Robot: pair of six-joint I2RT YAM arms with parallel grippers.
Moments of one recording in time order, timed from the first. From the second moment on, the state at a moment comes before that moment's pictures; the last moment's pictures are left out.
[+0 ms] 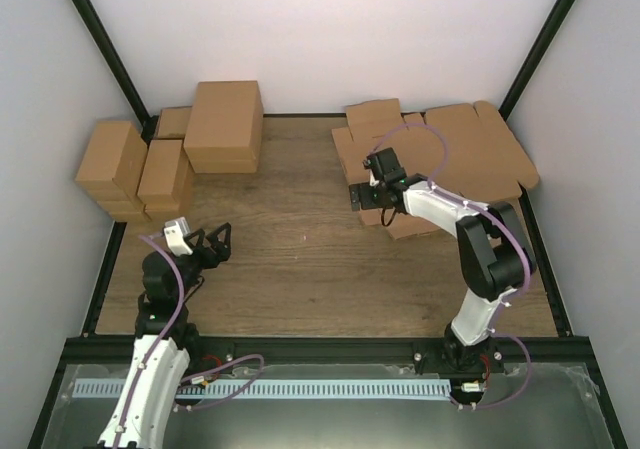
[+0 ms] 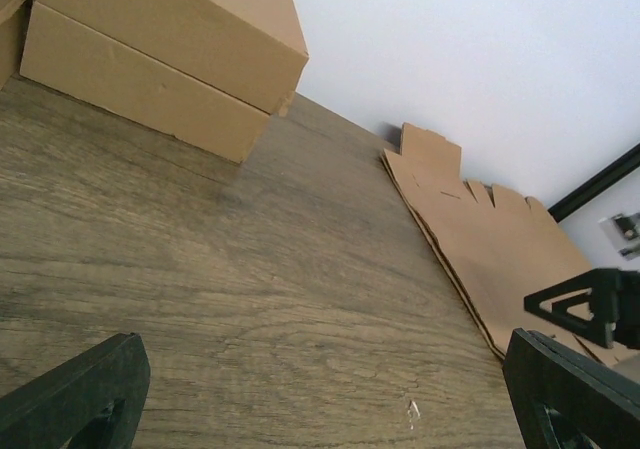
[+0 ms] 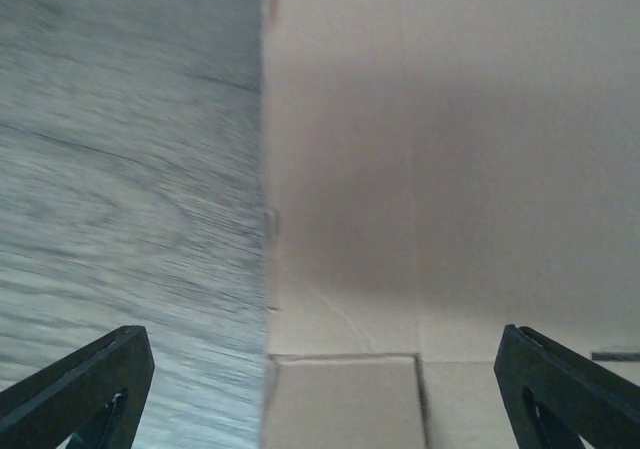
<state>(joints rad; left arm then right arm) -0.03 0.35 0.11 0.03 0.29 -0.55 0.44 1.73 1.13 -0.33 0.02 0.24</state>
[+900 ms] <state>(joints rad) -0.03 0.34 0.11 0.03 0.29 -0.55 0.54 1.87 1.17 -0.46 0.32 0.23</state>
